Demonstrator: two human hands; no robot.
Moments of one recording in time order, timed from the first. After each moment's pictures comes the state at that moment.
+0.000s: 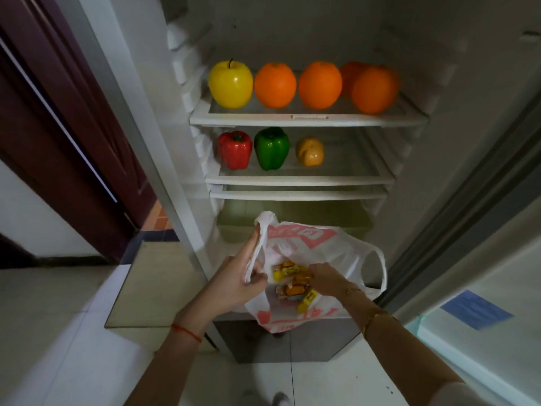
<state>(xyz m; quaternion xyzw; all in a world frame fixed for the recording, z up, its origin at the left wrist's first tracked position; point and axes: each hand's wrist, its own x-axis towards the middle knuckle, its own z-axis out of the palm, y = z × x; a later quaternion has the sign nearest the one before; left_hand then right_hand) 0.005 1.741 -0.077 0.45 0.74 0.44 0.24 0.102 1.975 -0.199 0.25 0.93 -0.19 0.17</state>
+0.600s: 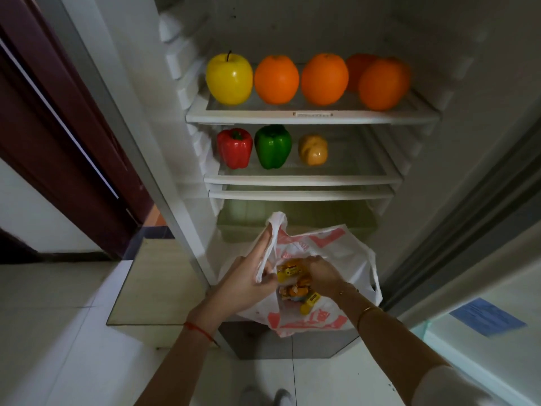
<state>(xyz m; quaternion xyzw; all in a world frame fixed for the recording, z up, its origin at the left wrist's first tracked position) 0.004 1.762 -0.087 0.43 0.75 0.42 0.26 0.086 1.987 -0.225 0.17 0.97 -0.16 0.11</state>
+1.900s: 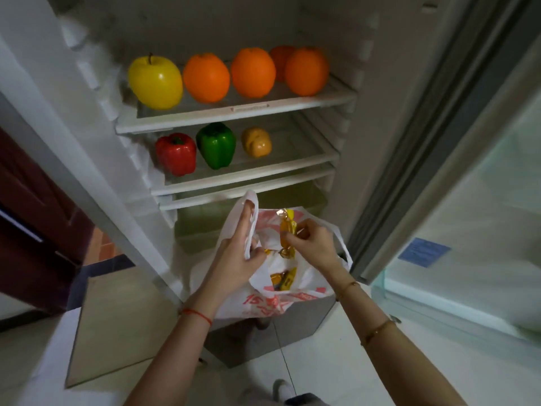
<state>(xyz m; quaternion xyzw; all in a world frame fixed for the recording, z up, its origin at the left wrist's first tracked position) 0.003 1.793 -0.080 0.50 0.75 0.40 0.16 0.132 1.944 -0.110 0.45 0.76 -0.42 -0.23</state>
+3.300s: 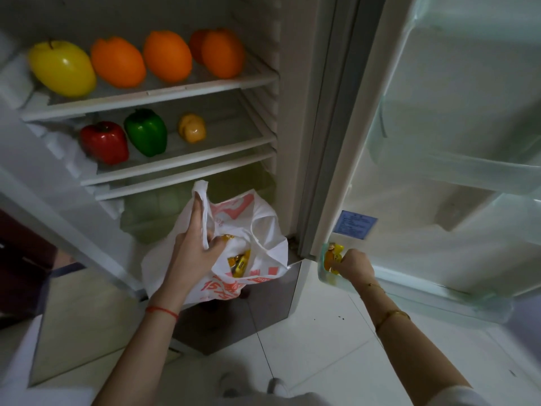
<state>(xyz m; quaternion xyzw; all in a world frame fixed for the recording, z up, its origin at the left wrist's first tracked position) 0.072 1.808 -0.081 0.45 0.79 0.40 0.12 0.342 2.016 -0.180 0.67 0.69 -0.27 0.06</state>
